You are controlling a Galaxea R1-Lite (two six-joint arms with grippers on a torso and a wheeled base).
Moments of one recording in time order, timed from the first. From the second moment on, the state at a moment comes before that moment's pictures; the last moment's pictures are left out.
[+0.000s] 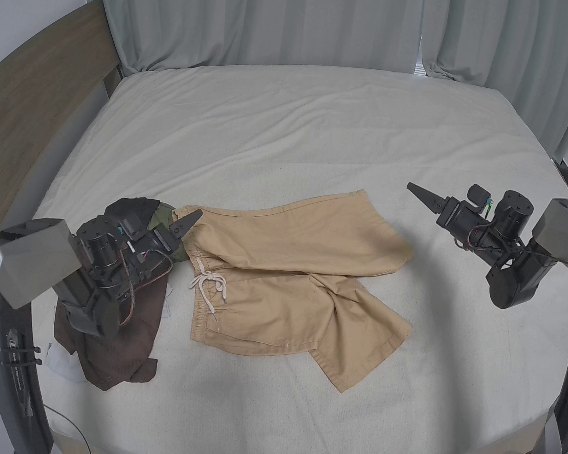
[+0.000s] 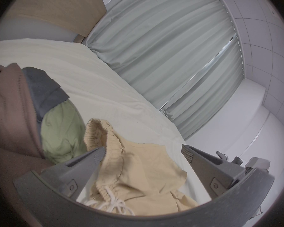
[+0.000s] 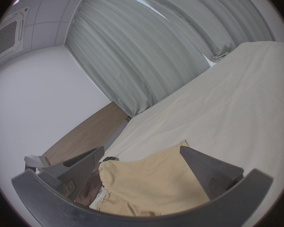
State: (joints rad) left arm -0.10 2.32 -0.86 -1.49 -0.40 -0.66; right arm 0.07 2.24 -0.92 -1.50 0.54 0.61
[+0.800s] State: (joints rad) left arm -0.09 2.05 -0.45 -1.55 -0.54 -0.50; right arm 0.10 2.07 -0.33 -1.50 0.54 0.41
